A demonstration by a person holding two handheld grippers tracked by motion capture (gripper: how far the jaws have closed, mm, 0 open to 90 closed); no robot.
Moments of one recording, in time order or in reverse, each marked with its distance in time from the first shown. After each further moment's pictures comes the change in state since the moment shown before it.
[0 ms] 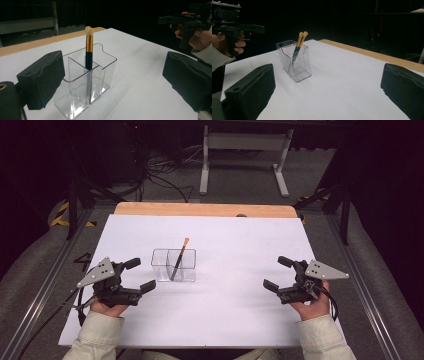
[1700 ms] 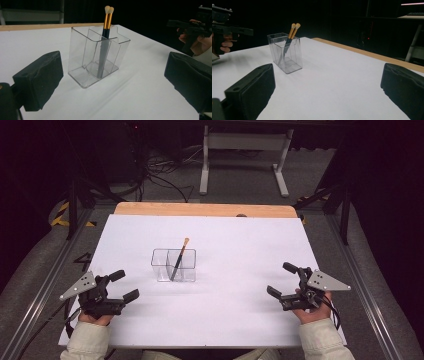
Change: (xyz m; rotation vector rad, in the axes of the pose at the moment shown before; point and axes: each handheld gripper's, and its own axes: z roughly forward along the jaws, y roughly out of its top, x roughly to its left) left arm 0.023 -0.048 -0.031 -0.025 0.026 -0.115; right arm -0.002 -0.028 -0.012 -0.023 -0.060 -0.059
